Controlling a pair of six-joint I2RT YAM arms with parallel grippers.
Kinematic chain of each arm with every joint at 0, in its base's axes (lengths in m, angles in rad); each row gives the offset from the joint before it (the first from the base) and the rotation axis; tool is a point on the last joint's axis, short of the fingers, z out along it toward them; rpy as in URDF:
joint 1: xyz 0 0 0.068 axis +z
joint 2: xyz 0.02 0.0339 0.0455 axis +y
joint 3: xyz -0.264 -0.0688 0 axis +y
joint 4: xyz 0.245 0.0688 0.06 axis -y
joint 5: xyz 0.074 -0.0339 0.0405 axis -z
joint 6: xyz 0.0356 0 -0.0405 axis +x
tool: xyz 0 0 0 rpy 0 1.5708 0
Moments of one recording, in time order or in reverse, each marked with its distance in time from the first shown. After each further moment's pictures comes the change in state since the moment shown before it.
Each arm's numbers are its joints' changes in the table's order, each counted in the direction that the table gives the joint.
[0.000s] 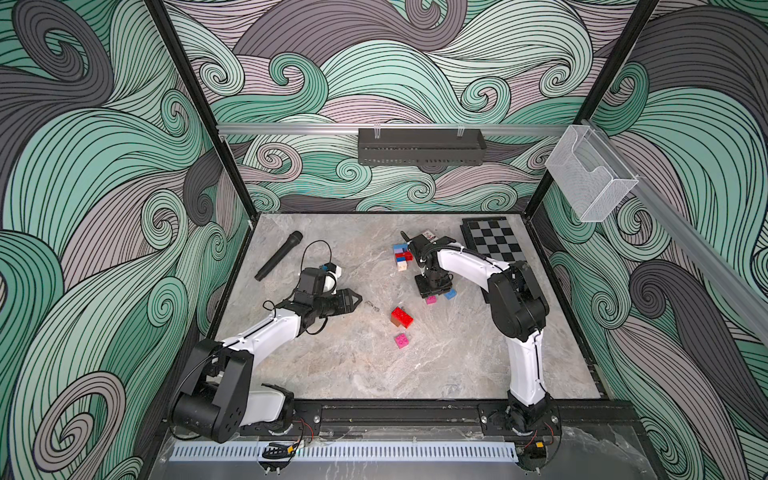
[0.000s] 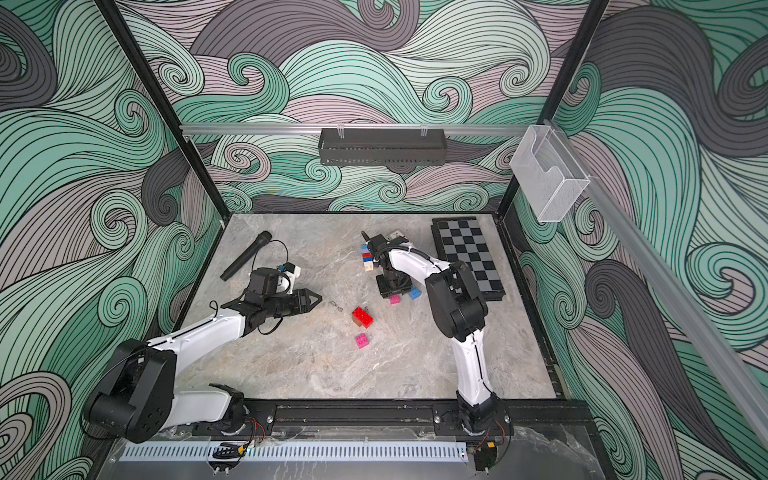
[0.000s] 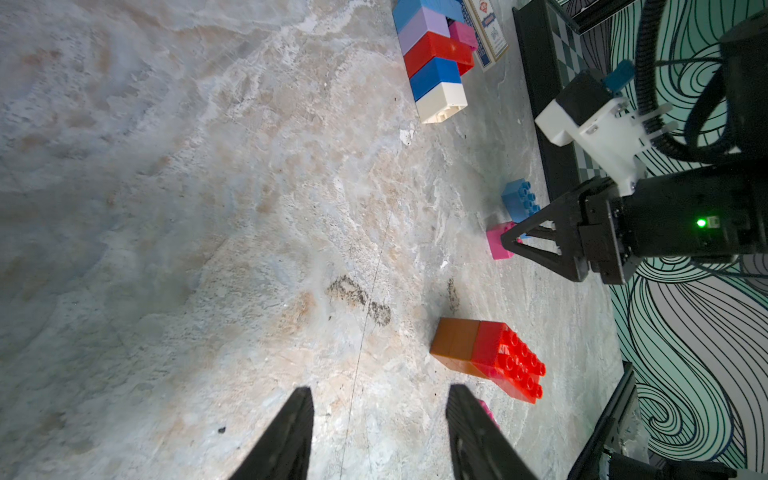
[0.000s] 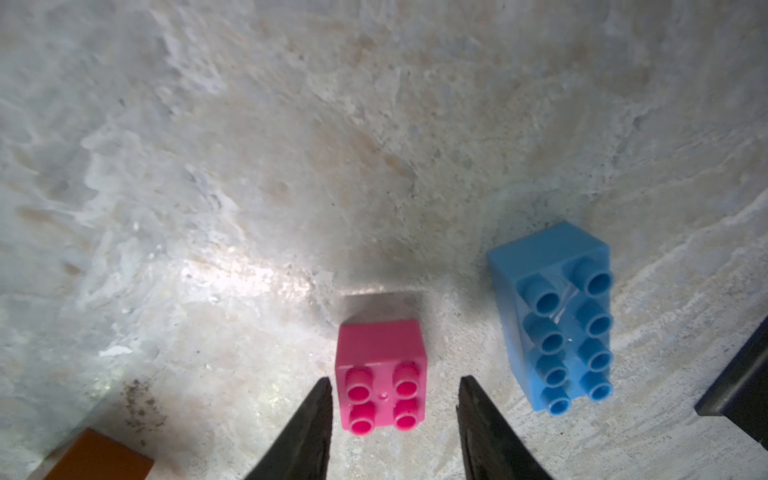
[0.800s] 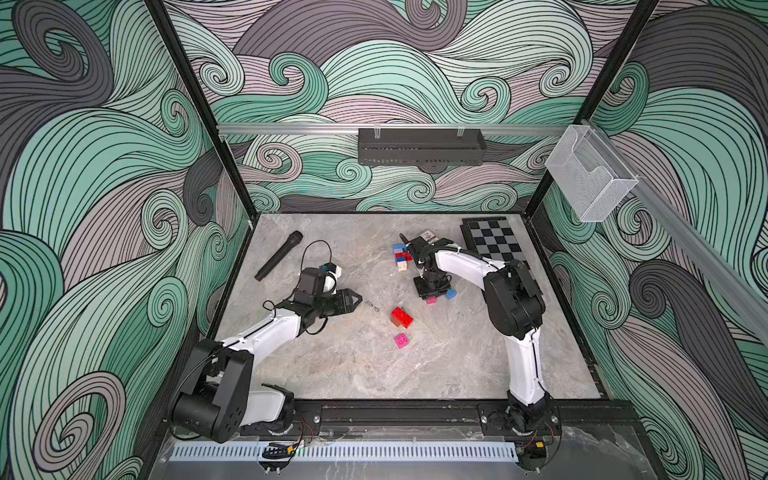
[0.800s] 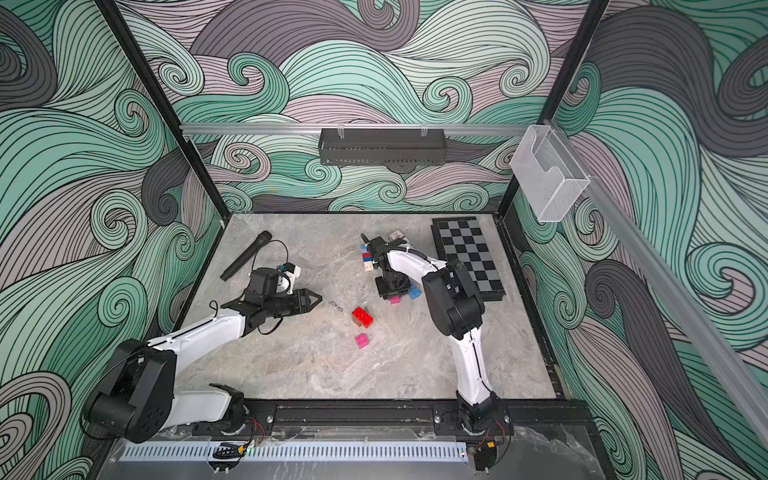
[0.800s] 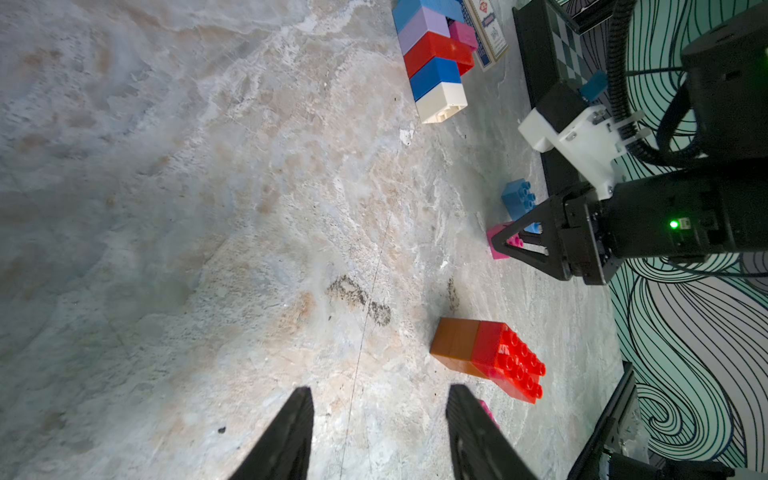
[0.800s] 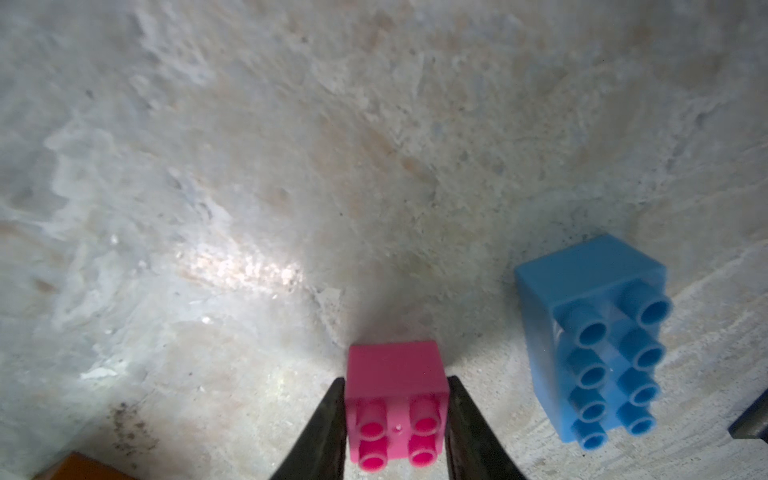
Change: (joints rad) left arm 0.000 0.000 0.000 0.000 0.000 0.000; right arm 0.001 0.031 0.001 0.010 -0.018 -0.002
